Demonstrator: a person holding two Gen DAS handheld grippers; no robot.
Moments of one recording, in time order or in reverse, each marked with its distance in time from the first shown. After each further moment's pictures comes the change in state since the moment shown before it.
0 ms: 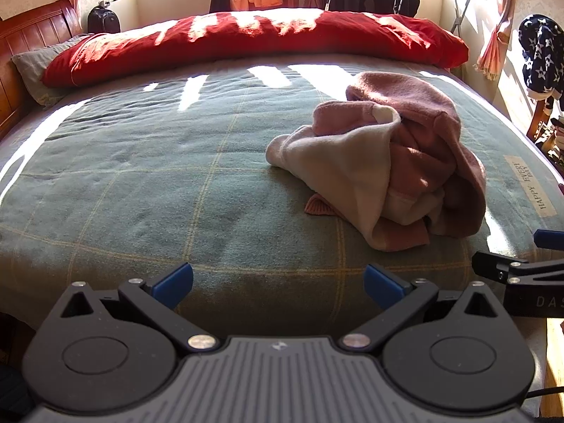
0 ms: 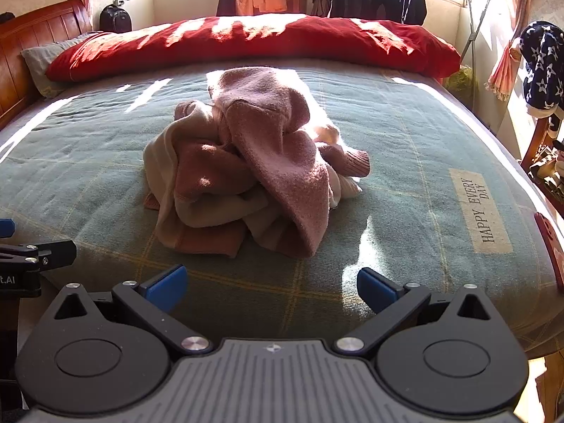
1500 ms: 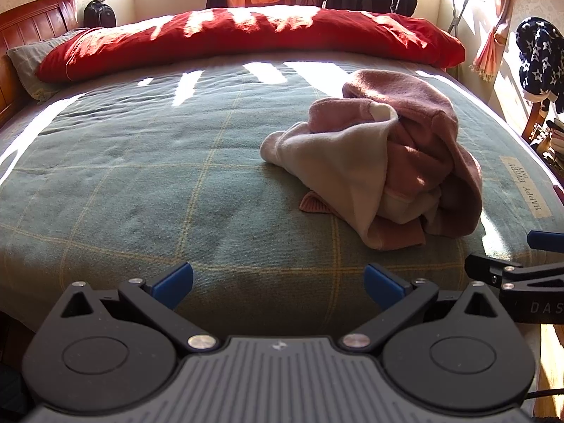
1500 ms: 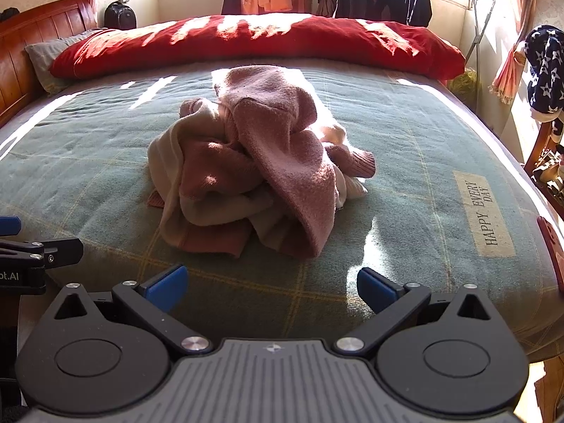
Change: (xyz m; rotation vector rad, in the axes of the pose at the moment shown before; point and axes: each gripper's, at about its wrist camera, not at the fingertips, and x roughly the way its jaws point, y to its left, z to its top) left arm 0.006 0.000 -0.002 -0.008 0.004 -0.022; right arm 0.001 0.003 0.000 -0.014 0.005 0.009
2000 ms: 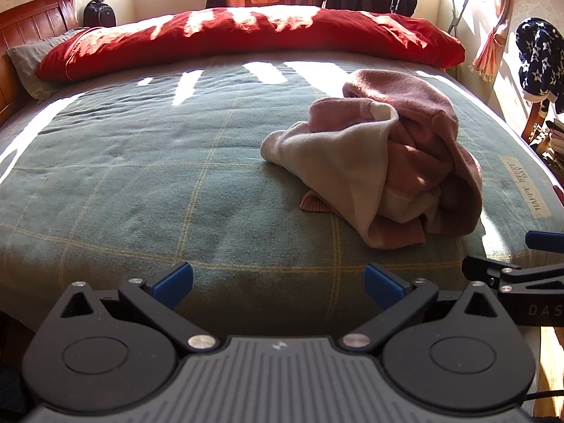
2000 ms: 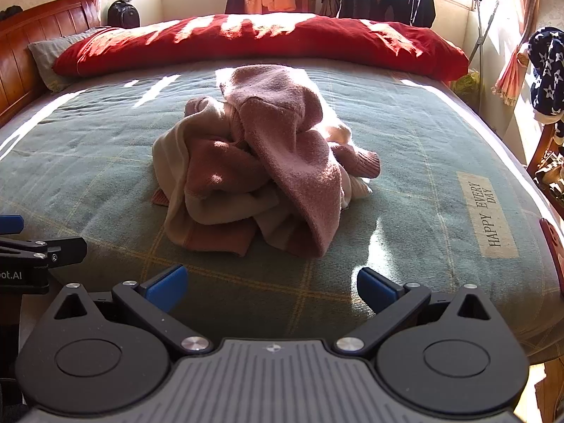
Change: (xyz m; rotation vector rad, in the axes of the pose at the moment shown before) left arm 0.000 0.001 -0.001 -0.003 0.001 -0.002; right arm -0.001 0.003 -0.001 -0.009 0.000 0.008
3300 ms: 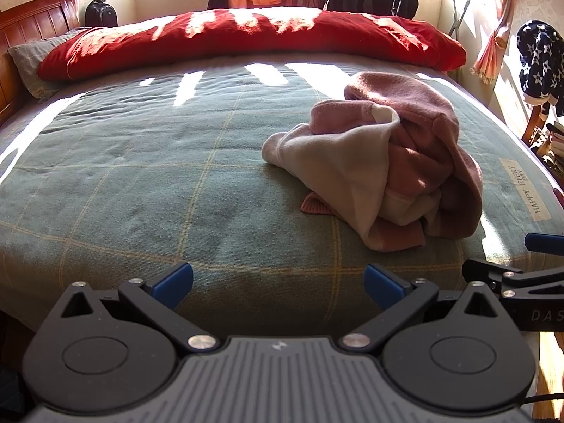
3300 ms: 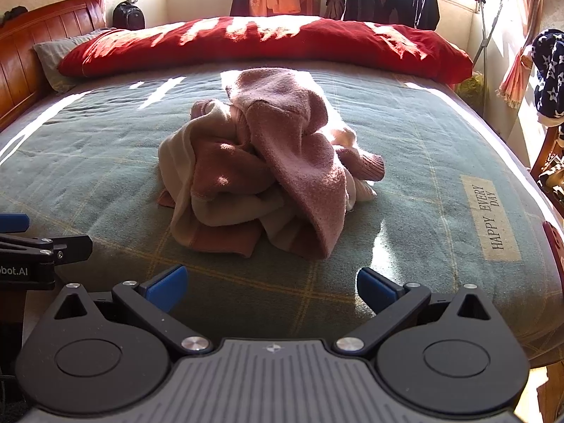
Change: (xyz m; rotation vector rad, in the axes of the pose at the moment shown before) left arm 0.000 0.001 0.001 -0.007 -0.005 0.004; right arm -0.003 0.001 0.000 -0.006 -0.008 0.017
